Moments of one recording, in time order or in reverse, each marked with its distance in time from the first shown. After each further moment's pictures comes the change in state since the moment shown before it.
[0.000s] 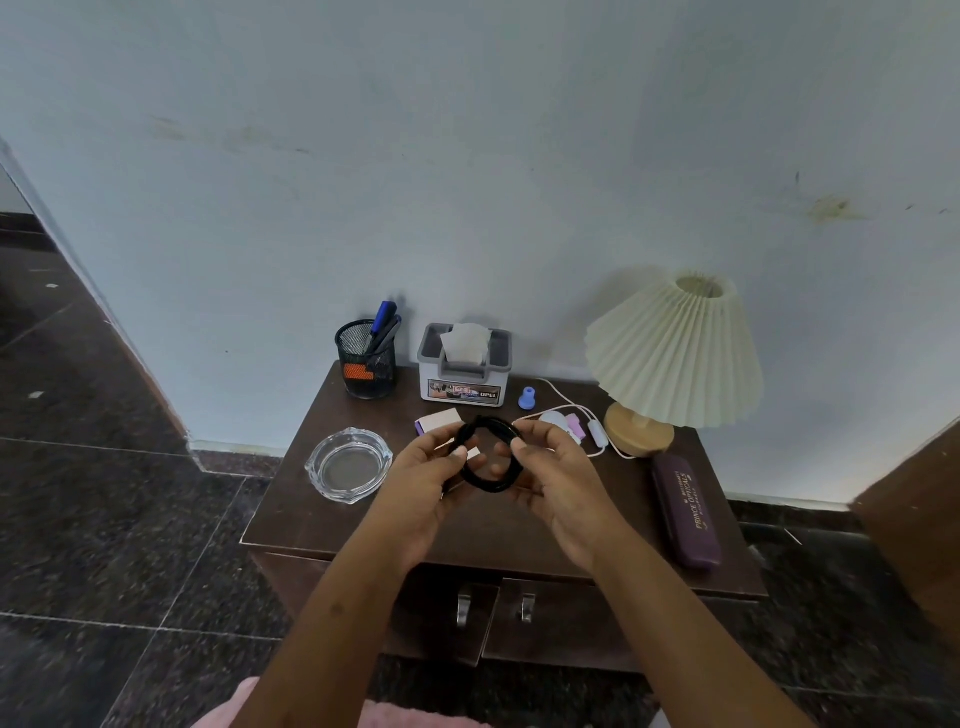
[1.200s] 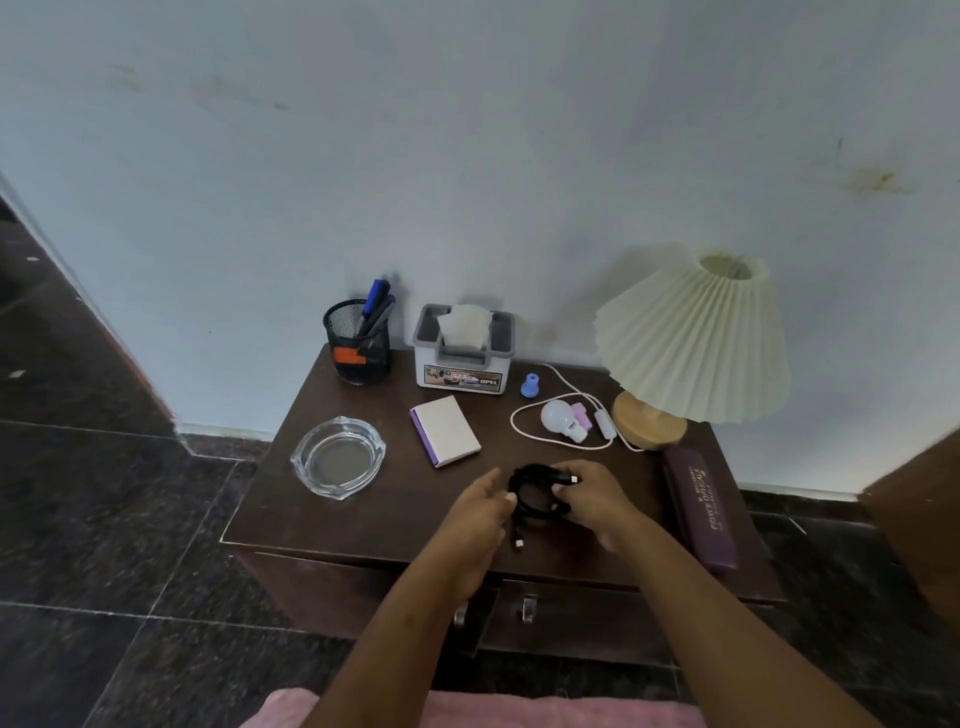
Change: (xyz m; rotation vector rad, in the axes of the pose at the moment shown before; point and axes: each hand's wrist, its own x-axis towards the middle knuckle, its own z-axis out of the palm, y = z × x) left_hand 0.039 -0.077 0.007 0.326 -0.069 -0.286; right_hand 0.078 0.062 -0.070 -0.581 0.209 0.280
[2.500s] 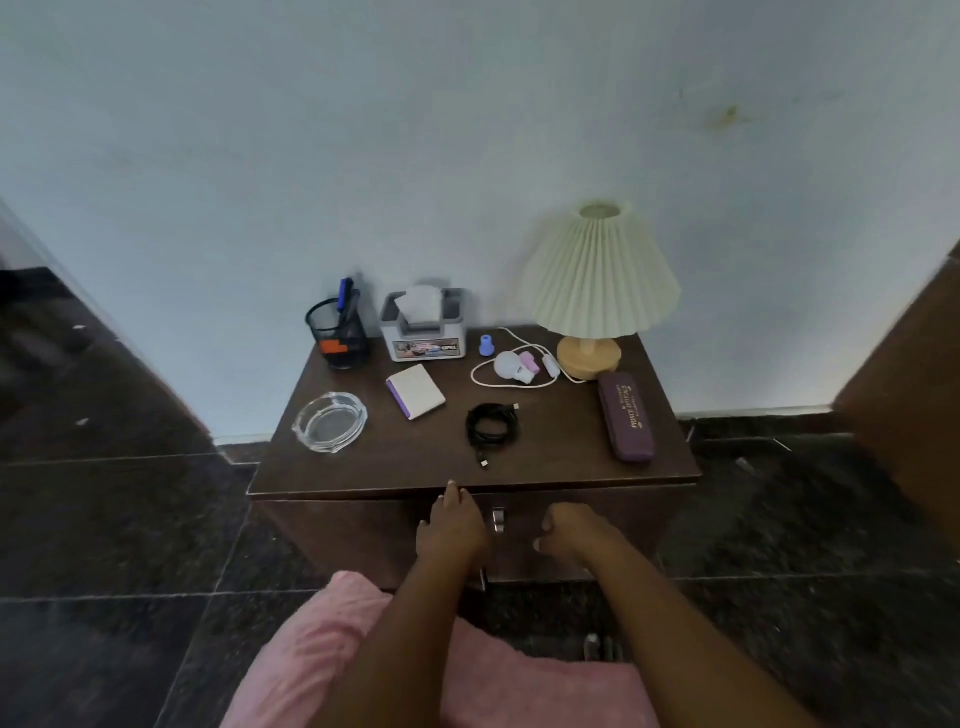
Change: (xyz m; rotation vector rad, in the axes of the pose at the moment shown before) left_hand -0.069 -0.062 0.042 1.469 0.188 -0.053; right_hand -0.104 0.097 -0.024 -0.702 -0.165 -0.045
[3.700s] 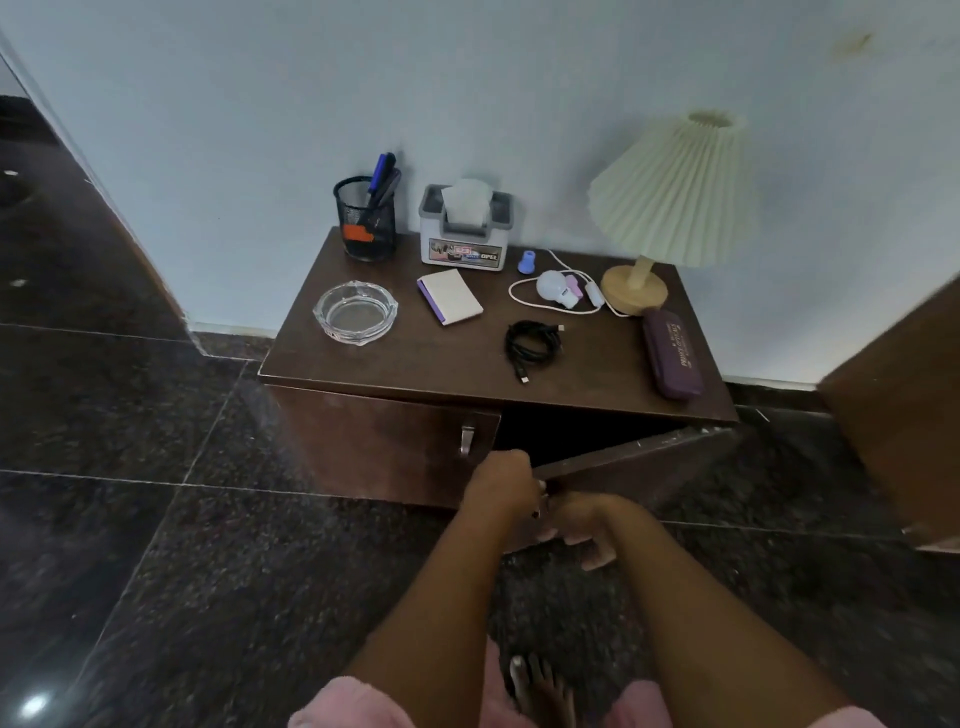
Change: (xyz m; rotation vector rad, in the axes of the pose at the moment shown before) left_hand 0.005 -0.022 0.054 -0.308 -0.011 0.176; right_hand 0.002 -0.003 0.076 0.300 -0.388 0.343
